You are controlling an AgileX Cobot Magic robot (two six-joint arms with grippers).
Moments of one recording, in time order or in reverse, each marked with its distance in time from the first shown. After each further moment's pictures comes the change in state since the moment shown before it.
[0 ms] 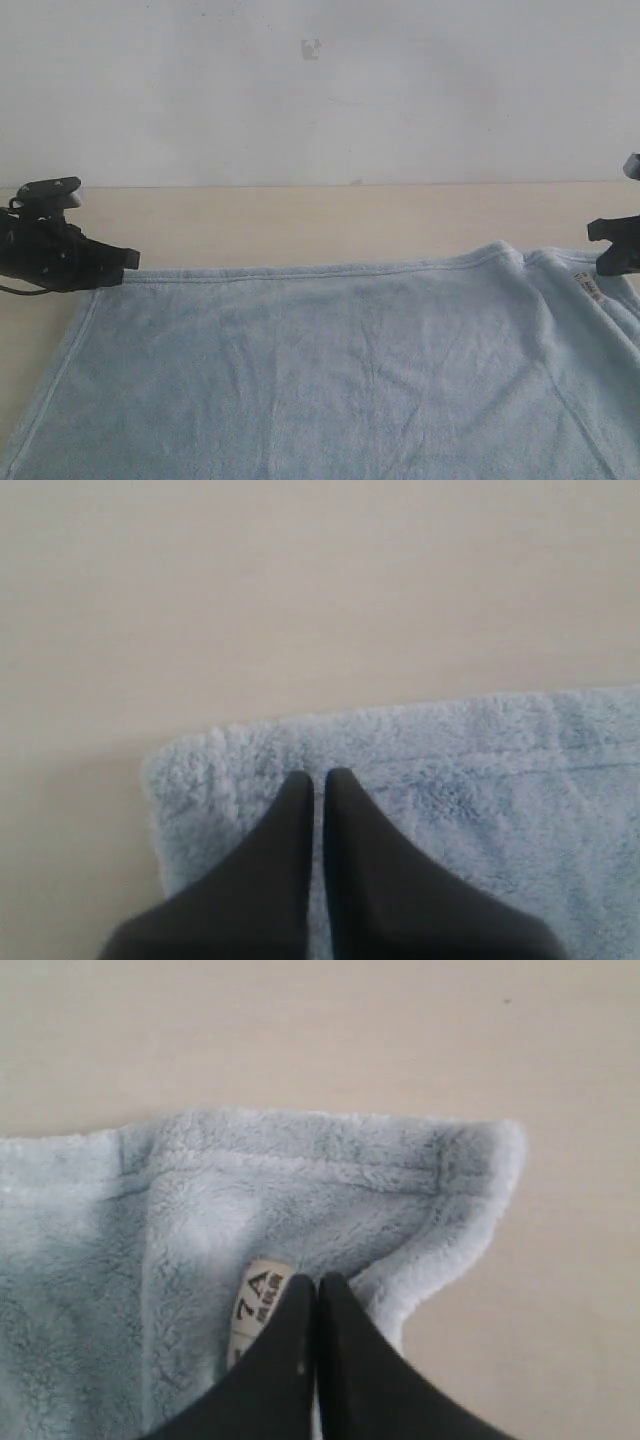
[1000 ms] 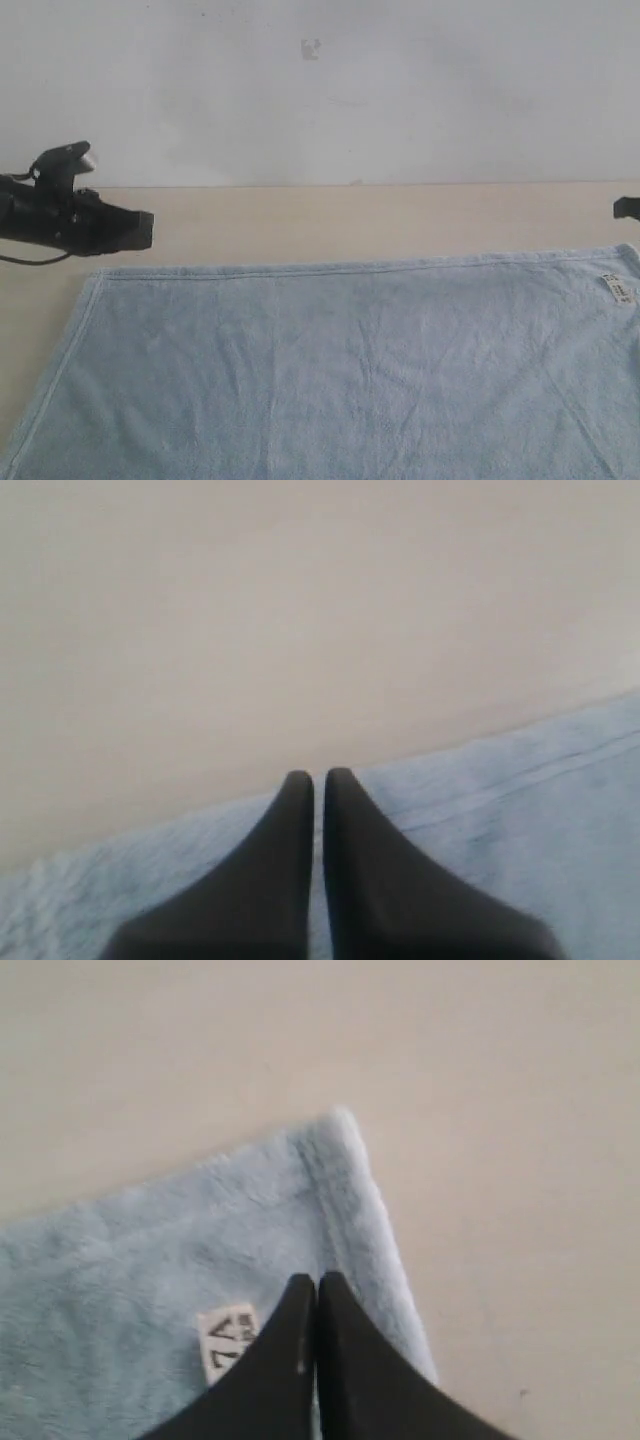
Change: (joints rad) left arm -0.002 -0.009 -0.106 -0.009 0.204 0.004; right arm 0.000 -0.071 0.002 -0.279 -0.167 0.386
